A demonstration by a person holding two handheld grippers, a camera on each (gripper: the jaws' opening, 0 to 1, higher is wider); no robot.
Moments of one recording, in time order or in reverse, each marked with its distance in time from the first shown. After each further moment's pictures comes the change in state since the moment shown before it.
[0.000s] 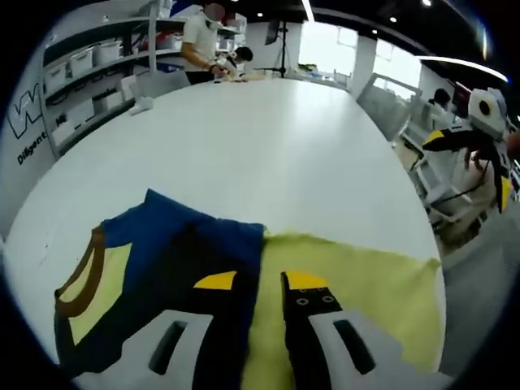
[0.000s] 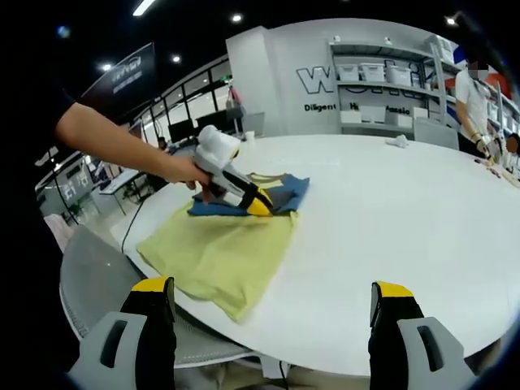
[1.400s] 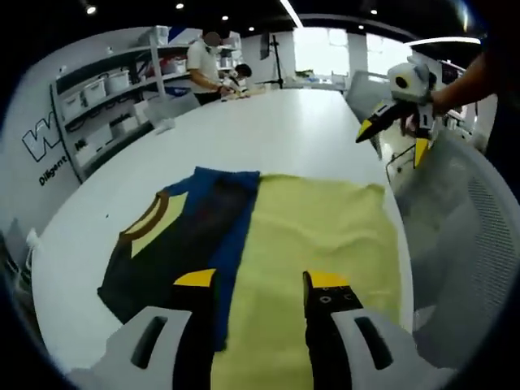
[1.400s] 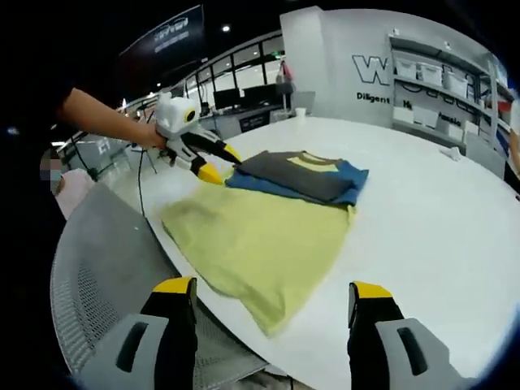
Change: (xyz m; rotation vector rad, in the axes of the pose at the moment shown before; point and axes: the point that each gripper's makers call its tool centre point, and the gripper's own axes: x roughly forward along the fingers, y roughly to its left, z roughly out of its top) left arm -0.156 -0.019 -0.090 0.079 -0.066 0.096; right arm 0.048 0.055 -0.016 -0.196 0.145 0.195
